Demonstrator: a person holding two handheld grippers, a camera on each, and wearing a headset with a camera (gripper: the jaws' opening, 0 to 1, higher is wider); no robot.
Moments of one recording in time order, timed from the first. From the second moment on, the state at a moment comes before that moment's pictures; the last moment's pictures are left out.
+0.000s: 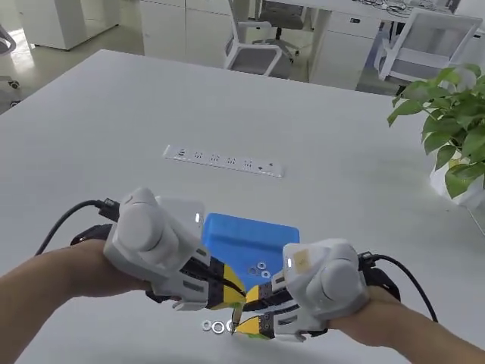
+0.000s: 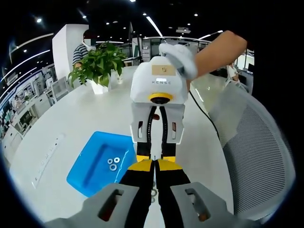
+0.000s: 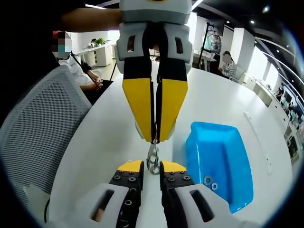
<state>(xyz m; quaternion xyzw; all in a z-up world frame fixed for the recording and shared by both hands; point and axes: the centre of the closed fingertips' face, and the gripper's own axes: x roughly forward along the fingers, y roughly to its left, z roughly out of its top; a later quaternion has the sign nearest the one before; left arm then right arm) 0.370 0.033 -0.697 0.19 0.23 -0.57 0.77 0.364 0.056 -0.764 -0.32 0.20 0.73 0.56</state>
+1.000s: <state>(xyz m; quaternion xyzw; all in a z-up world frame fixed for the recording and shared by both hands) 0.373 0.034 -0.700 0.20 0.24 -0.56 0.77 0.364 0.059 -0.772 -0.33 0.21 0.73 0.56</state>
